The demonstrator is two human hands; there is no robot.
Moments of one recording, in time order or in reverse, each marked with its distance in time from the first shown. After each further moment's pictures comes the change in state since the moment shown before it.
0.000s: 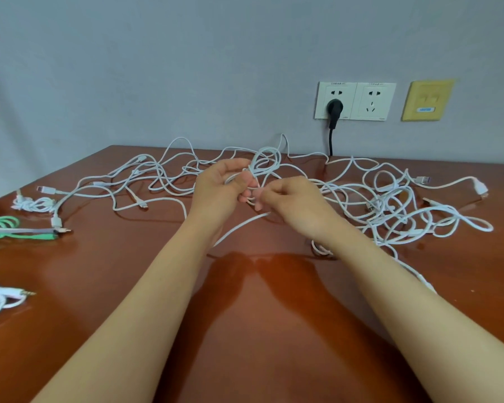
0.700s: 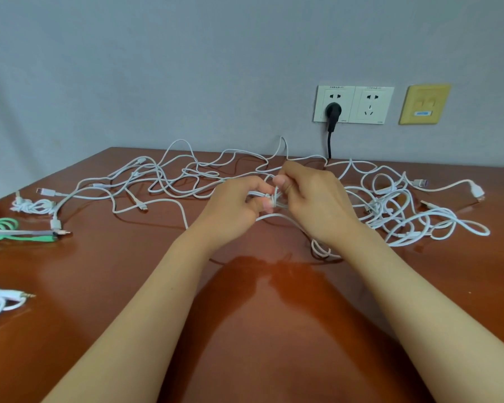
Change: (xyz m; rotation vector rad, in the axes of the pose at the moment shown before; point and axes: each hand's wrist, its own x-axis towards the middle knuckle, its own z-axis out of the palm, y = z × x) left_hand -0.004 -0.004 0.002 0.539 -0.277 0.143; right_hand -0.006 0.003 -0.015 -0.462 0.266 -0.260
